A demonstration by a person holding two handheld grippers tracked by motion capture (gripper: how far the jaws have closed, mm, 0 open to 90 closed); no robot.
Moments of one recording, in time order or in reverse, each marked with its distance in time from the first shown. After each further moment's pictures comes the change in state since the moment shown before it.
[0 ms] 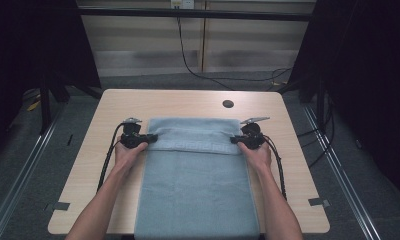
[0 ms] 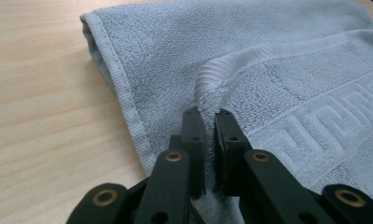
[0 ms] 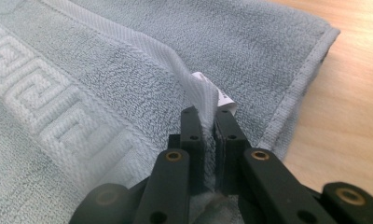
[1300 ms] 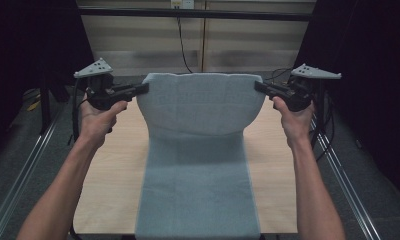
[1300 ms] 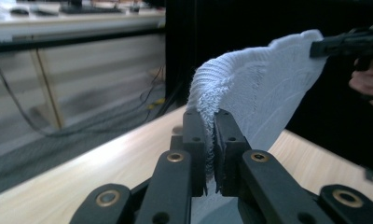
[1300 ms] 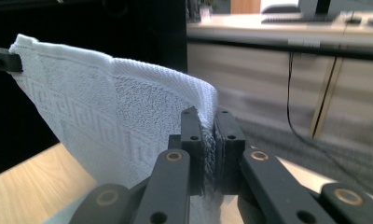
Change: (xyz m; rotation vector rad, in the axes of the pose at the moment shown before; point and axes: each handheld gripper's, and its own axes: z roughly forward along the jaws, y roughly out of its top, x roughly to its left) left arm -0.102 0.136 -0.194 -0.384 -0.148 0.273; right arm 0.025 0.110 -0.205 -0.551 0.097 -0.102
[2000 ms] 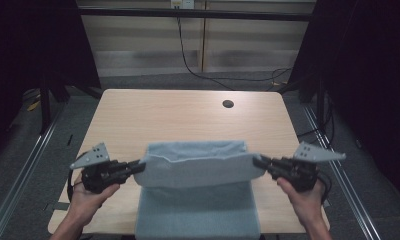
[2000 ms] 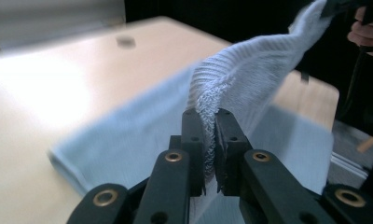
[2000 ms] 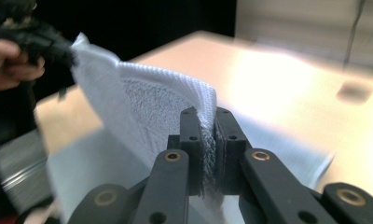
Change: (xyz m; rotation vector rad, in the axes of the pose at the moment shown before) left arm -0.065 -0.176 -0.051 0.219 -0.130 -0.048; right arm 0.086 -0.140 -0.085 0.194 0.153 0.017
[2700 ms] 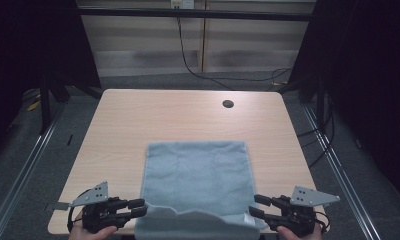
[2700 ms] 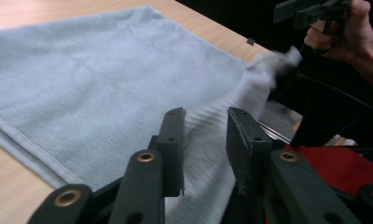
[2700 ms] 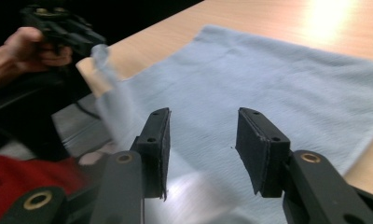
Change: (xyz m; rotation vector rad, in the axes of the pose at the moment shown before) left arm -0.026 -0.056 -0.011 0.009 -0.168 -0.076; right arm 0.034 -0.061 -0.016 0.058 0.099 0.042
